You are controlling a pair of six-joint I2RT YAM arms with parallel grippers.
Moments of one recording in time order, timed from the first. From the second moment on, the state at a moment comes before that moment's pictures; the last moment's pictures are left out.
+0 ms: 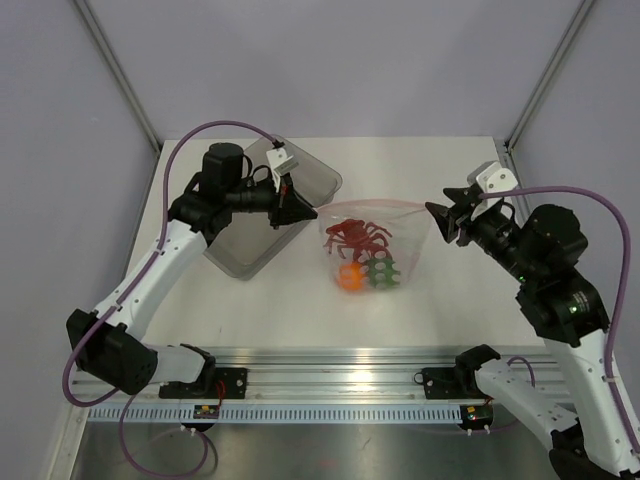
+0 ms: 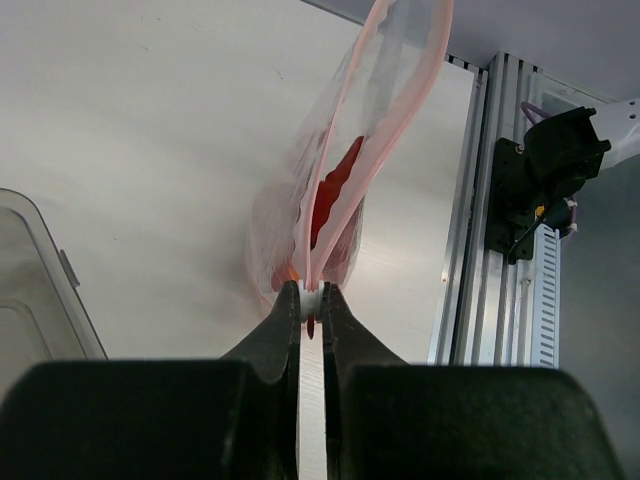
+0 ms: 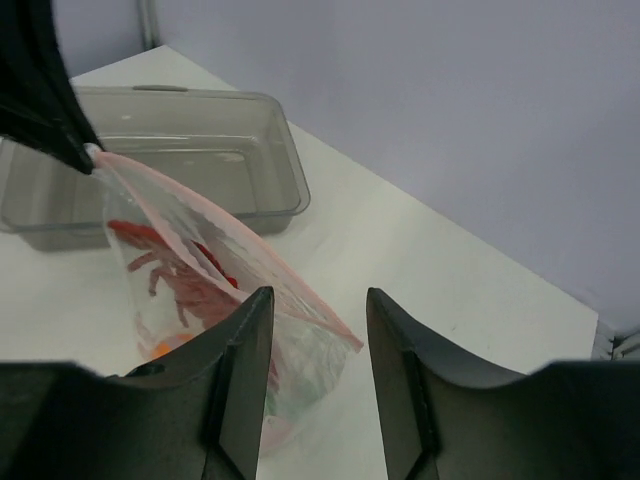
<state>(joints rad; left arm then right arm) -0.41 1.32 1.30 -0.41 0.89 0.11 0.40 0.73 1.15 -0.46 -0.15 -0.22</state>
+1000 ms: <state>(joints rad) -0.43 1.34 1.37 -0.46 0.90 0.14 0.68 1.46 1.69 -0.77 -0.39 -0.46</state>
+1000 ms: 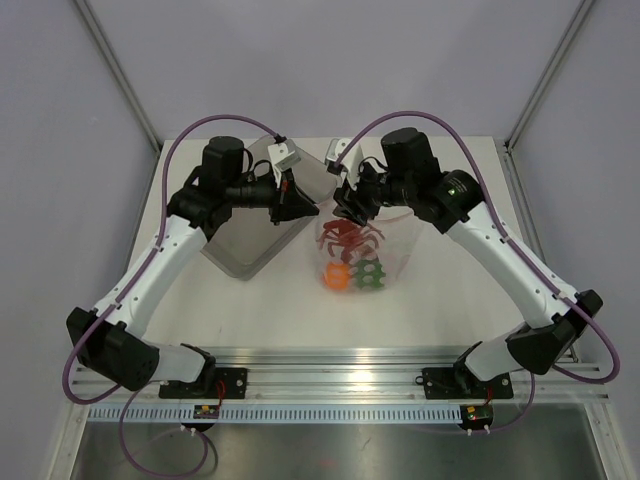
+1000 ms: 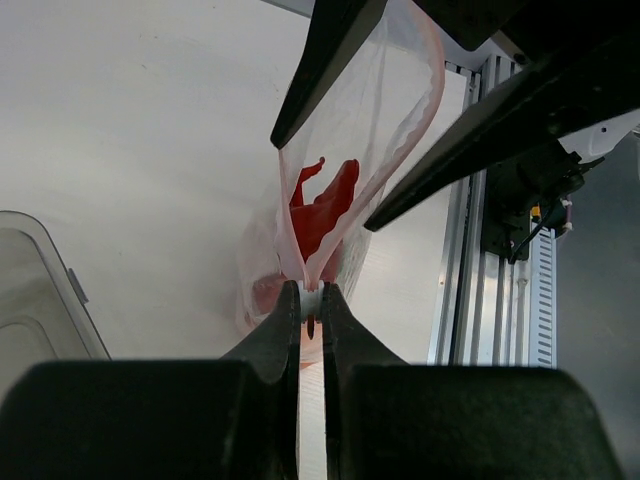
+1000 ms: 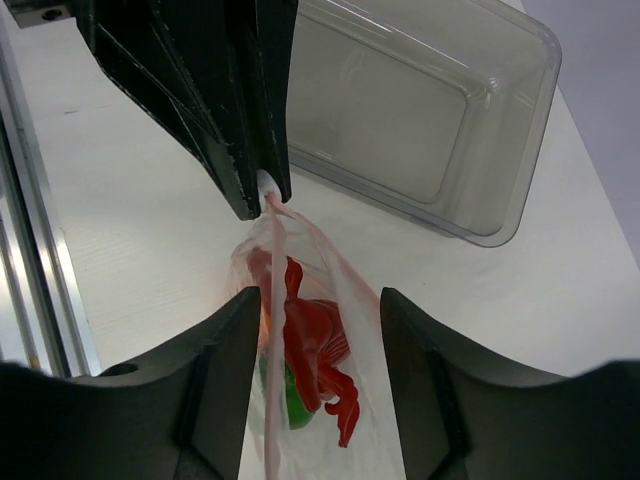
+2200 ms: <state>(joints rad) -0.43 1.36 1.44 -0.58 0.93 0.22 0.72 1.55 1.73 -0.73 -0.40 -0.59</state>
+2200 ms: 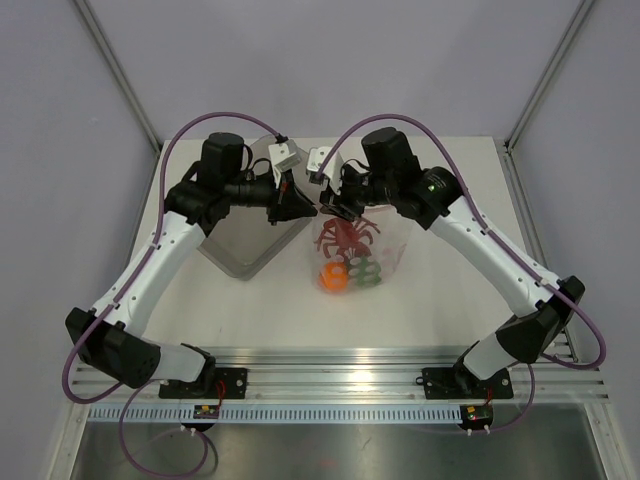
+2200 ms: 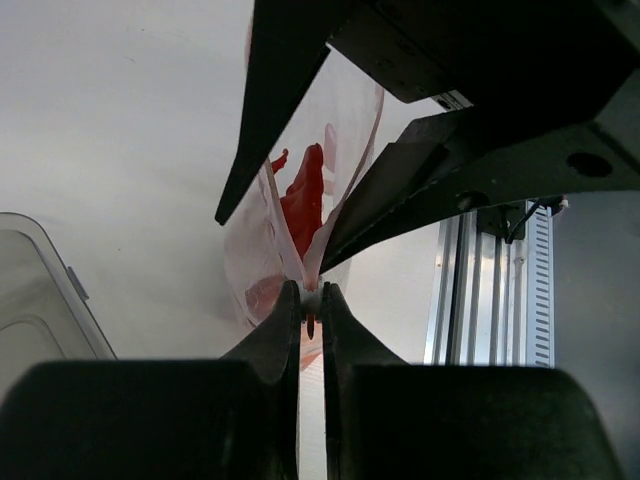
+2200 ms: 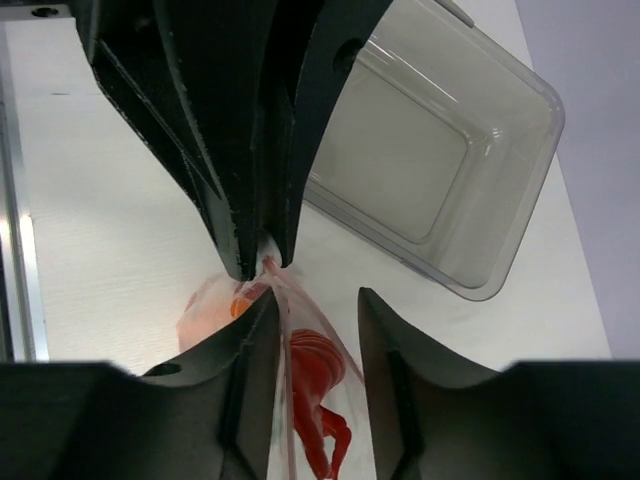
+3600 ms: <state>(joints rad) -0.42 1.33 1.43 -0.60 0.97 0.26 0.74 1.35 1.44 -0.49 -0.43 -0.51</state>
